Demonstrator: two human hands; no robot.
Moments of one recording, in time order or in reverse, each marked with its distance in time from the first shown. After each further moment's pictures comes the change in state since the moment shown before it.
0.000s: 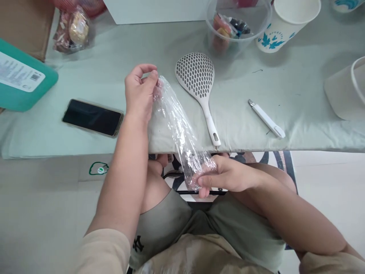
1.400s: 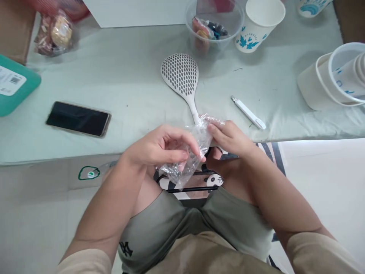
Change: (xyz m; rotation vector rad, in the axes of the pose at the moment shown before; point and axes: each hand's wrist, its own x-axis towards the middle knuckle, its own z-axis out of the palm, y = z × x) left_hand -0.123 0.020 -0.009 -0.193 -1.267 -0.032; right_hand -0.022 -0.011 -0.052 -0.792 0.805 -0.253
